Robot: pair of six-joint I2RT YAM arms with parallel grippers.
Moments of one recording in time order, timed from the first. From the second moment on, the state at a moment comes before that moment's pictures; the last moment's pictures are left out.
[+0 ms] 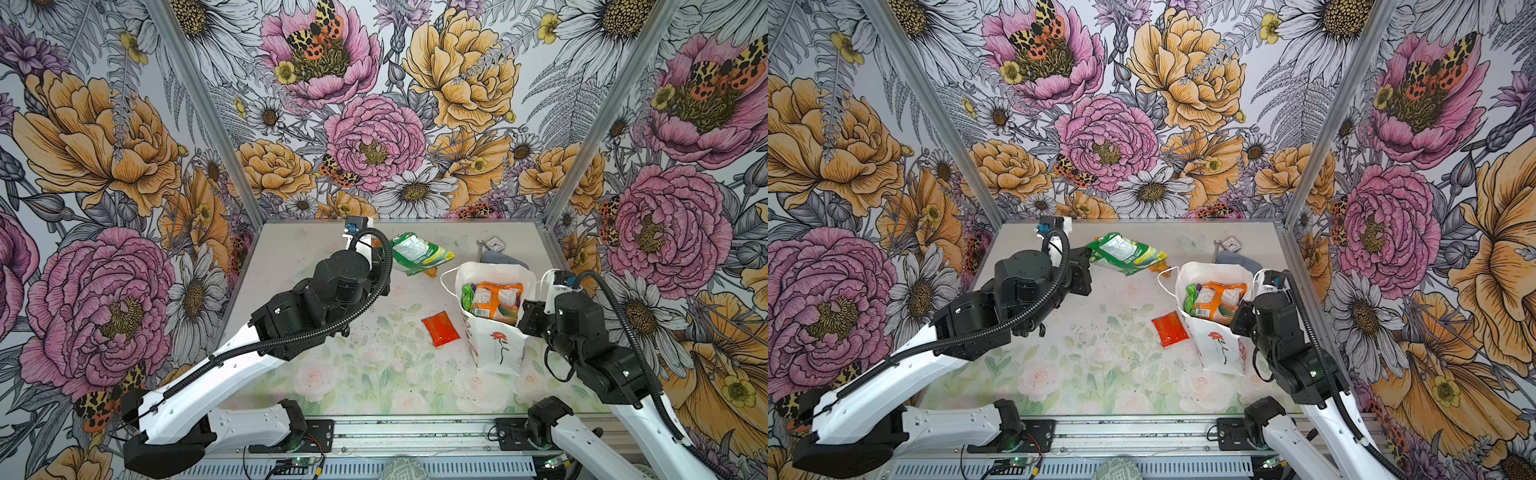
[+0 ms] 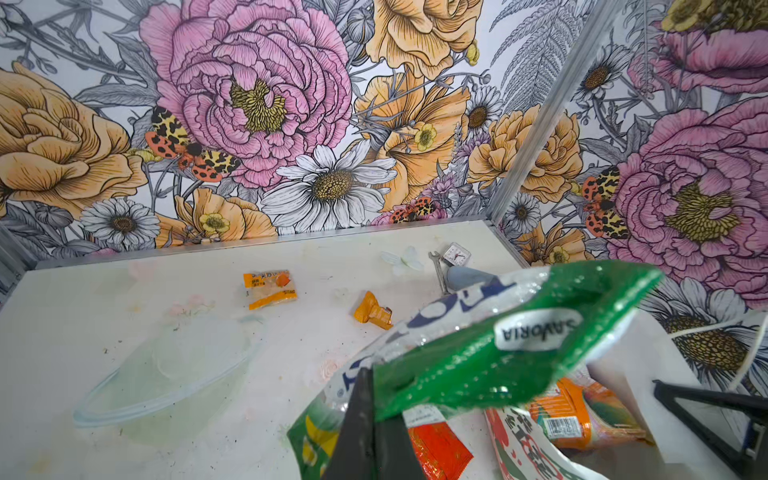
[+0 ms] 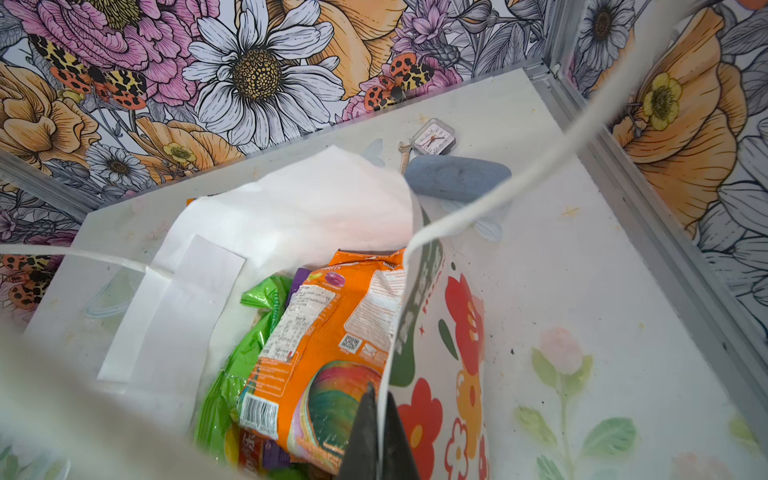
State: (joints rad) left arm -1.02 1.14 1.49 -0.65 -0.64 -0.36; right arm 0.38 0.63 0.92 -0.89 0.23 0.48
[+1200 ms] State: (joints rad) left arm -1.18 1.51 1.82 -0.76 -0.57 -0.27; right arm 0.38 0.77 0.99 -0.82 0.03 0.46
